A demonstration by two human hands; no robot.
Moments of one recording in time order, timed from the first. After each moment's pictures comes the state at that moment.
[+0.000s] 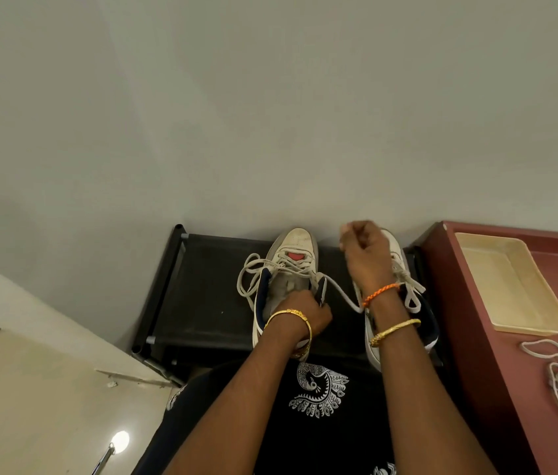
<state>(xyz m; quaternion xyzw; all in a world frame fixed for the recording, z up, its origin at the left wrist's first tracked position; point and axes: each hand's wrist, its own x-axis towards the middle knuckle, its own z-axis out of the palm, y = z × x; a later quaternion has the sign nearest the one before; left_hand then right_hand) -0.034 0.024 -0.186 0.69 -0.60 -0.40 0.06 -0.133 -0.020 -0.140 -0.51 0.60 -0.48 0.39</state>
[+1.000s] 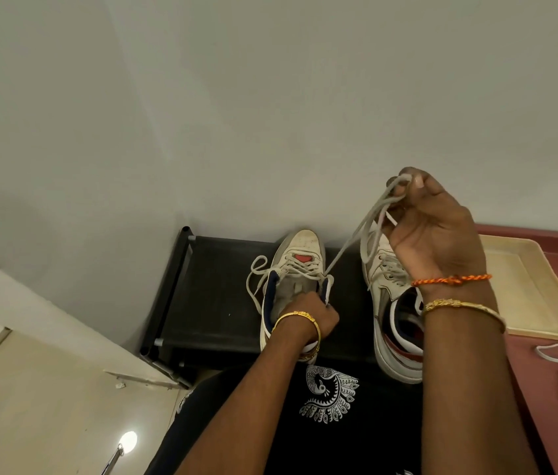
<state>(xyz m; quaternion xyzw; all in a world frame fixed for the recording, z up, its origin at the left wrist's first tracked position) -0.032 0.023 -0.181 0.70 -0.60 -0.38 0.04 -0.159 -0.004 -0.056 -0.36 0.26 -0.60 0.66</state>
